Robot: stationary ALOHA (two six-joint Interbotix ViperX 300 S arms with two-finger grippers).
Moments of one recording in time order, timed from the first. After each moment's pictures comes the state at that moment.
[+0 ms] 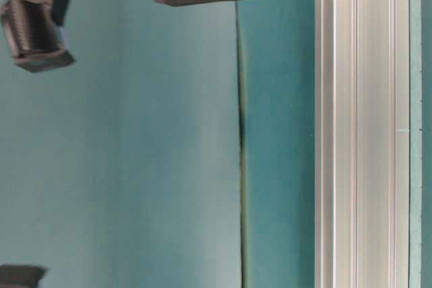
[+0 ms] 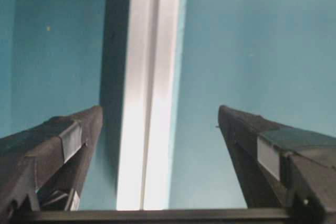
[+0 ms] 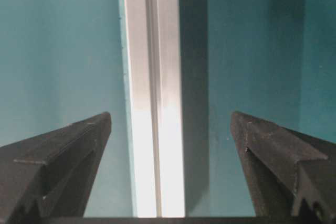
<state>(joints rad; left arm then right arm) -0.02 -0.28 0.77 0.02 0.56 -0.13 -0.01 -0.08 0.58 0.03 0.73 0.02</state>
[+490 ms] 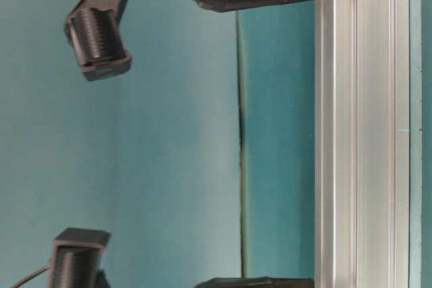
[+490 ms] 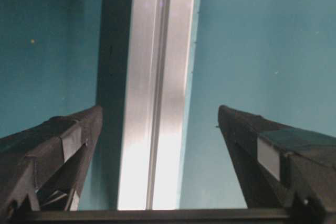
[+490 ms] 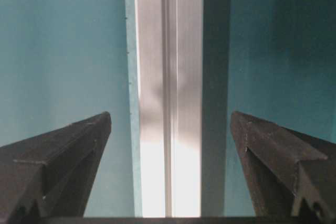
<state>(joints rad) -0.02 -0.13 0.76 0.02 0.45 -0.12 0.01 0.00 0.62 0.03 0.63 0.02</state>
